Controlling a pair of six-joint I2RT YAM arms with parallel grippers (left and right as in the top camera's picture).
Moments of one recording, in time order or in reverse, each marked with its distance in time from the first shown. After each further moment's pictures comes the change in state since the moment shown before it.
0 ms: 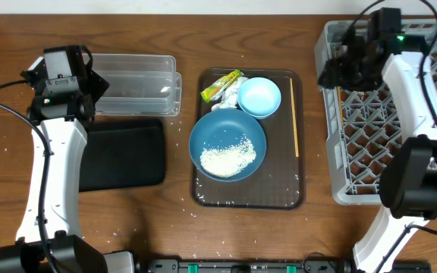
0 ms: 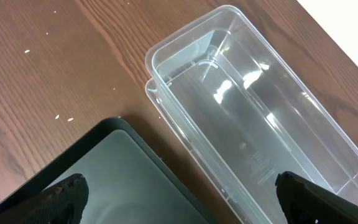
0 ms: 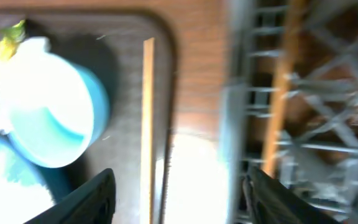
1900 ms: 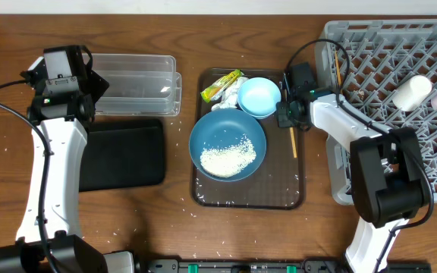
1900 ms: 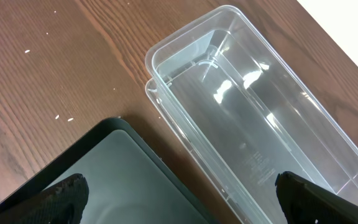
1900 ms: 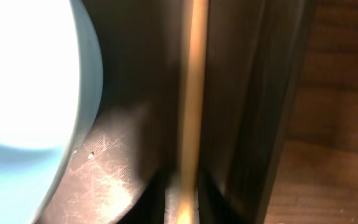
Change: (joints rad) left arm 0.000 0.000 0.000 0.000 0.000 0.000; right arm 0.320 -0.013 -0.500 0.537 0.361 0.202
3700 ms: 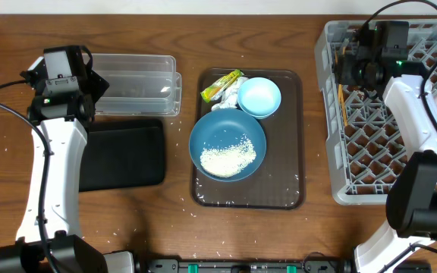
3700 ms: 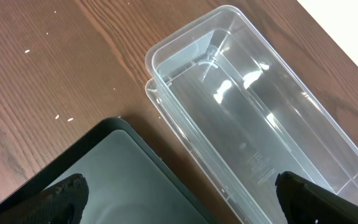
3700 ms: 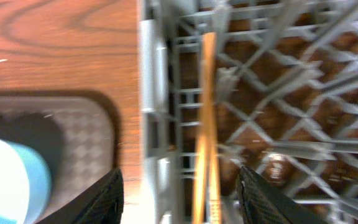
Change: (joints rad) left arm 0.000 0.000 0.000 0.000 0.000 0.000; right arm -0.356 -0.127 0.212 -0.045 -0.198 -0.154
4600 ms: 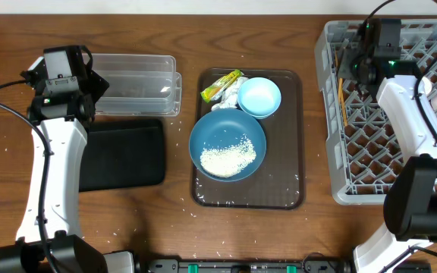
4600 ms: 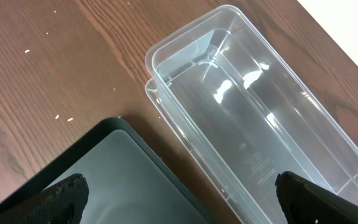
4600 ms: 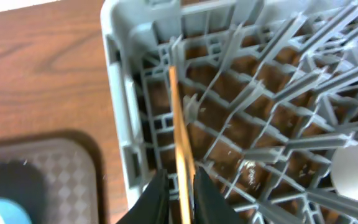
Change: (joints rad) left arm 0.000 0.000 0.000 0.000 0.000 0.000; right arm 0.046 -0.018 0.000 0.072 0.236 0.135
